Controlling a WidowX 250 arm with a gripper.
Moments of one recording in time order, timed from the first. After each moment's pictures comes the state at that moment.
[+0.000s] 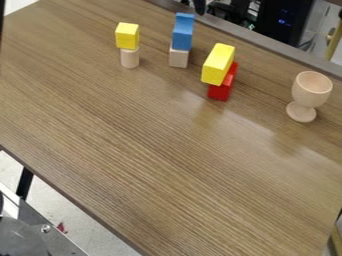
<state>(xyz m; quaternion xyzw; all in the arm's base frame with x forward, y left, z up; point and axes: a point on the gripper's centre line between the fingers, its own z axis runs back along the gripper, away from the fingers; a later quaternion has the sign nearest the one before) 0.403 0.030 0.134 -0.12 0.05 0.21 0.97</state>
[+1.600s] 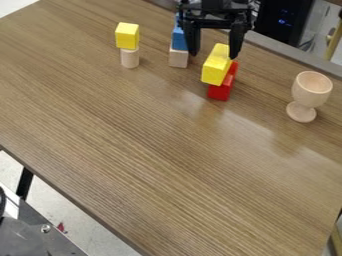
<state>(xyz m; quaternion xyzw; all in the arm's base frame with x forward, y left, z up) 0.383 0.019 0.081 -0.10 0.03 0.14 0.99</state>
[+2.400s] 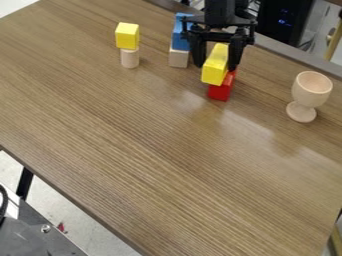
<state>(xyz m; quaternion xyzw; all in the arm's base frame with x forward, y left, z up) 0.380 0.010 0.067 -0.09 0.02 0.13 0.99</state>
